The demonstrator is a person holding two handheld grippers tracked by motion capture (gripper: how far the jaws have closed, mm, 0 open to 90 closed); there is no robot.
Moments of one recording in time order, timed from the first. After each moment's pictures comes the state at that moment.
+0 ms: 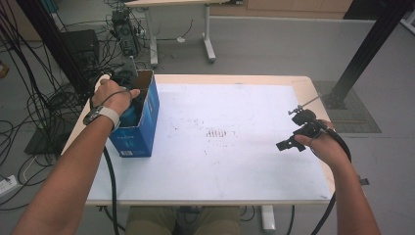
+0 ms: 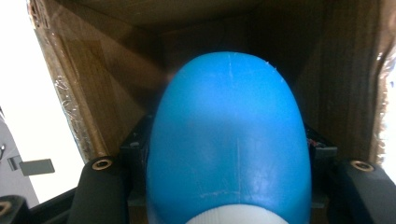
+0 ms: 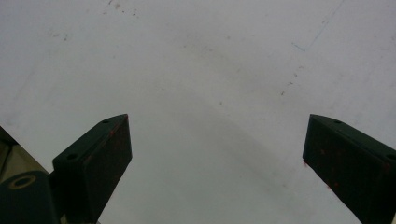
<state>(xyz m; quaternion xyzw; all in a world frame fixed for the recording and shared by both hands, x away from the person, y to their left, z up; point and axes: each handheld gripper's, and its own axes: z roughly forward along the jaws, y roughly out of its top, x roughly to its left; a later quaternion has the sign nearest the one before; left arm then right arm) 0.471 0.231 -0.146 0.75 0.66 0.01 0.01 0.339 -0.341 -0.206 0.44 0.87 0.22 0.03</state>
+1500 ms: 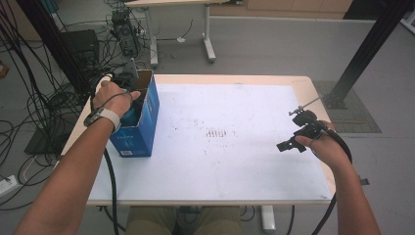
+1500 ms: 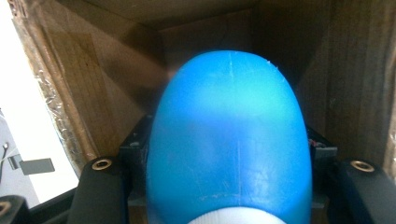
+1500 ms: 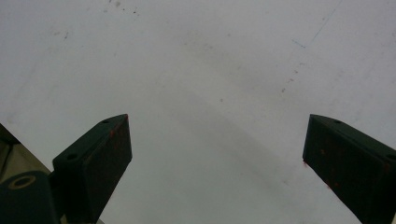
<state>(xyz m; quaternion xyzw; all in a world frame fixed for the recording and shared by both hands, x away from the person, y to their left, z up) 0.470 0.230 -0.150 0.75 0.66 0.01 0.00 0.336 -0.343 -0.206 0.44 0.87 0.22 0.04</state>
